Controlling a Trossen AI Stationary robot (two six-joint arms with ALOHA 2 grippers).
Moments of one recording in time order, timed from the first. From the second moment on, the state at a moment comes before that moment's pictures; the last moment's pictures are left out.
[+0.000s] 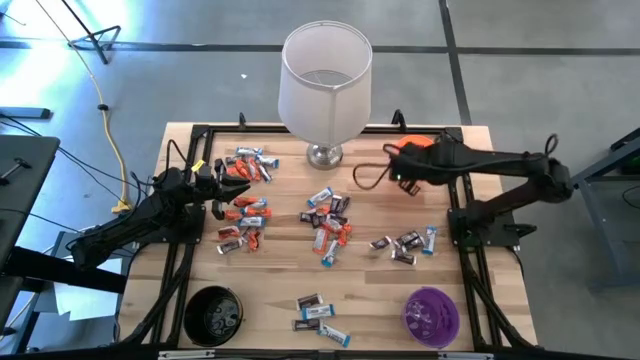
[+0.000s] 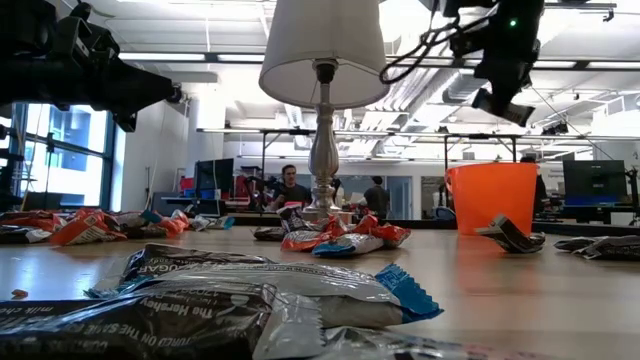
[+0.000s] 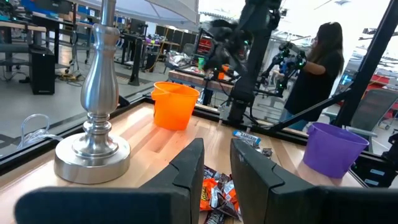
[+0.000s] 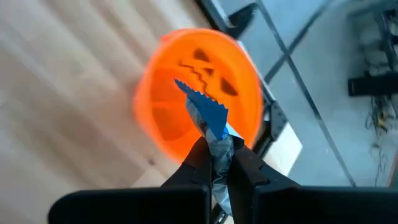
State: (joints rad) left arm 0.54 0.01 0.01 0.06 0.36 -0.23; right arm -0.19 1.31 1.21 -1.43 0.66 0.49
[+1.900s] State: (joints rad) left arm 0.54 0.01 0.01 0.06 0.36 -0.23; right arm 0.31 1.31 0.78 -1.25 0.01 1.58
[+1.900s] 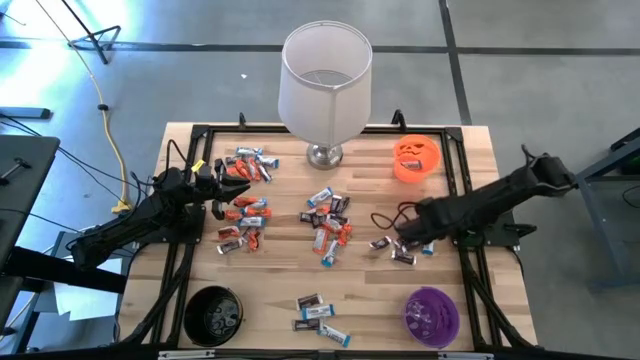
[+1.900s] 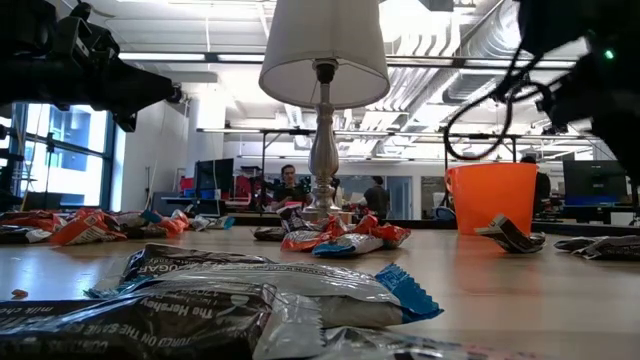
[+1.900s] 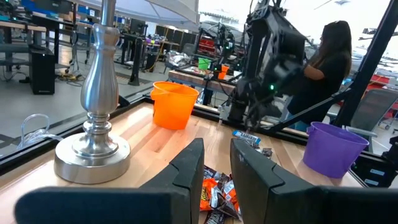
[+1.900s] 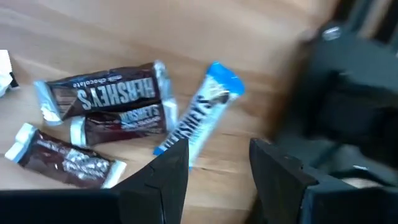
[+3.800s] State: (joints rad) left arm 0.54 0.01 0.01 0.06 0.36 -0.23; right arm 0.31 0.96 0.51 -0.89 0.25 1.81
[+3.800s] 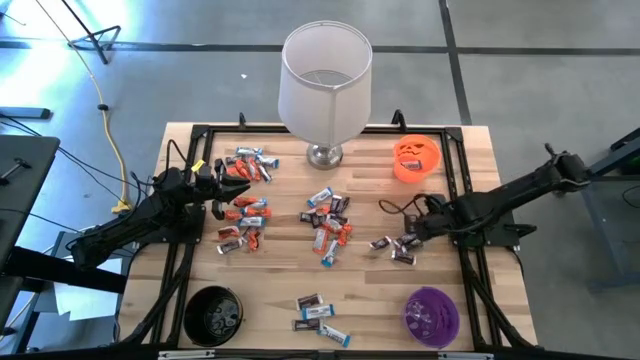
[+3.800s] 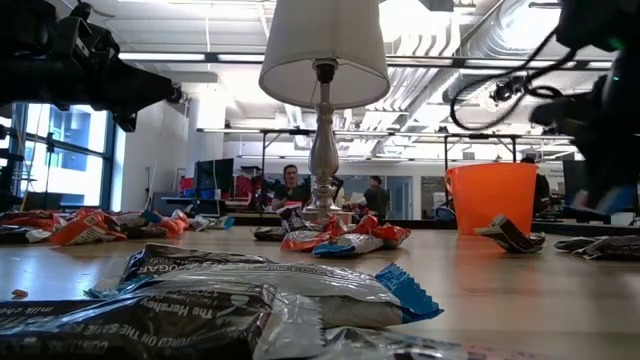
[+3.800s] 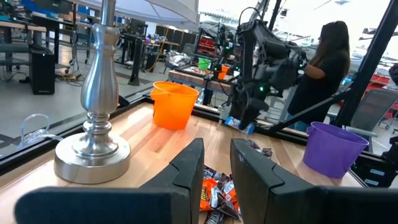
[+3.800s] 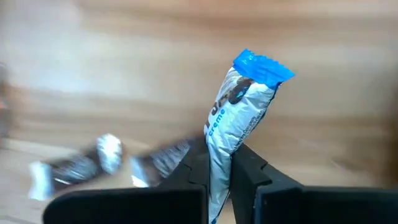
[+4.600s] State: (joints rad) left arm 0.54 0.01 0.01 0.06 0.36 -0.23; right arm -0.31 0.92 0.97 -1.13 0.43 0.92
